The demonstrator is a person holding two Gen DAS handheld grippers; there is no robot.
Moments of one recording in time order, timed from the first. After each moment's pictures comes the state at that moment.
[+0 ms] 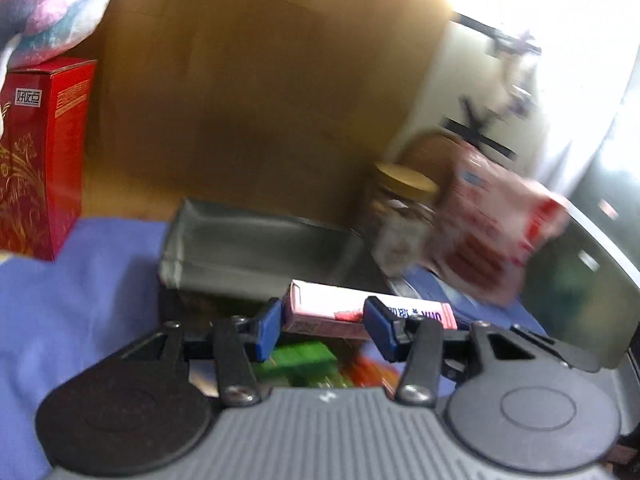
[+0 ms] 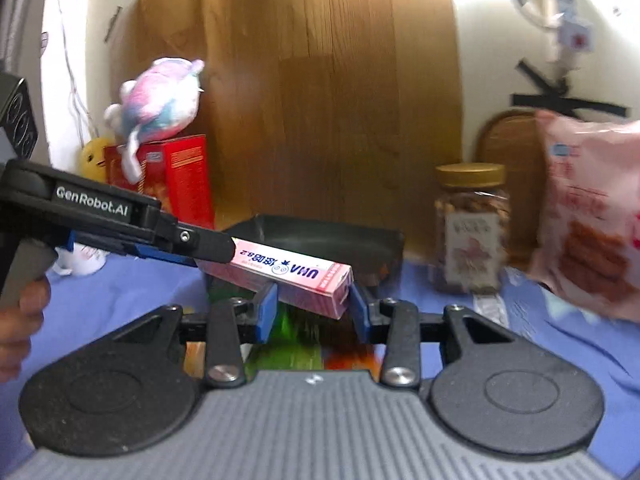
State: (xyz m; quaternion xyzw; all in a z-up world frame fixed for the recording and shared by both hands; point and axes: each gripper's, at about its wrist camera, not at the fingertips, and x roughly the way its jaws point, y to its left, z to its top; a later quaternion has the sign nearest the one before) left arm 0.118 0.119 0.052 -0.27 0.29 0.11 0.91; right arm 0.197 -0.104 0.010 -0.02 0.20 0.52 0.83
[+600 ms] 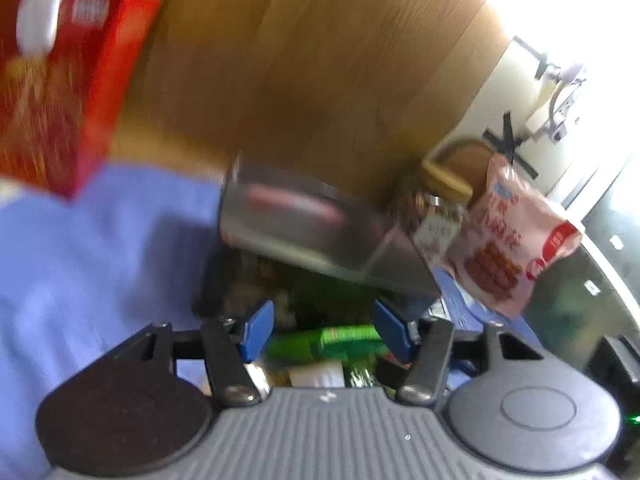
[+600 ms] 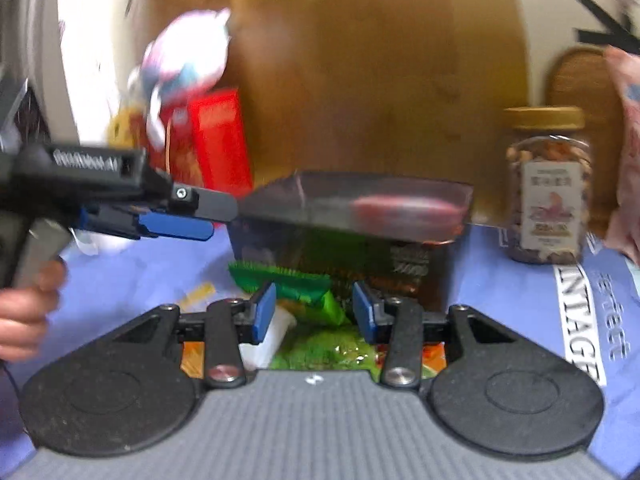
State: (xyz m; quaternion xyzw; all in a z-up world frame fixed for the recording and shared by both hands) left arm 0.082 0.157 -0.003 -0.38 0.28 0.08 0.88; right arm 0.177 -0.076 -0.010 -0.10 0.23 0.57 0.78
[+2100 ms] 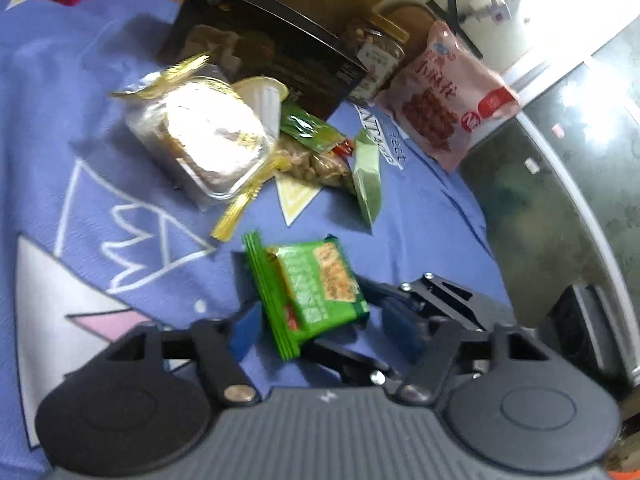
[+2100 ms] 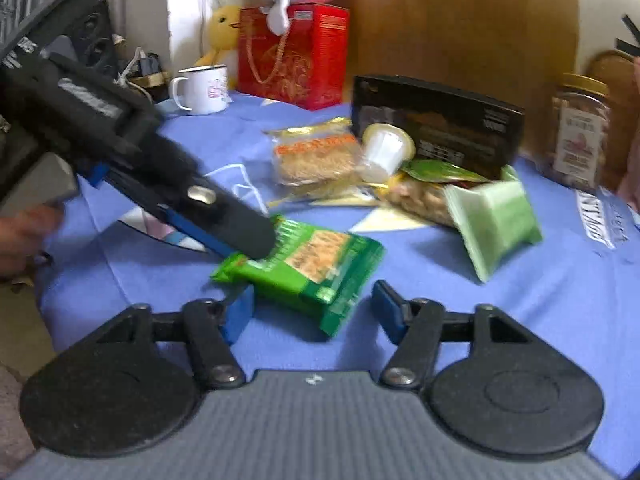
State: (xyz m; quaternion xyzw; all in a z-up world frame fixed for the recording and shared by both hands) left arm -0.019 0.045 -0.030 -0.36 0.38 -0.01 0.85; right arm 0.081 -0.142 -0.049 -0.17 0.25 0.62 0.72
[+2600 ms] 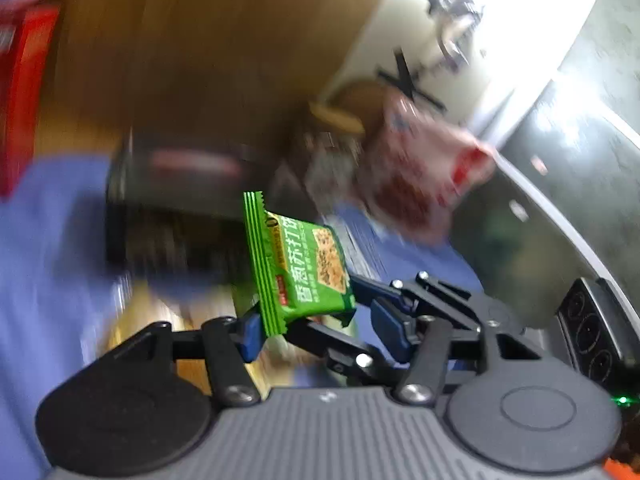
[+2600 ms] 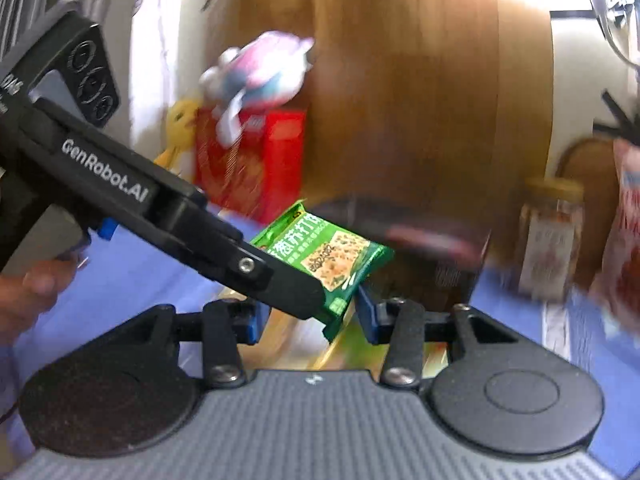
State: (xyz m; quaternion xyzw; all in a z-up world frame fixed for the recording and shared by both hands) left arm 0.063 0.084 0.059 -0.26 0.29 0.00 0.92; right arm 0.164 -0.070 0.016 -0.09 0.15 0.60 0.78
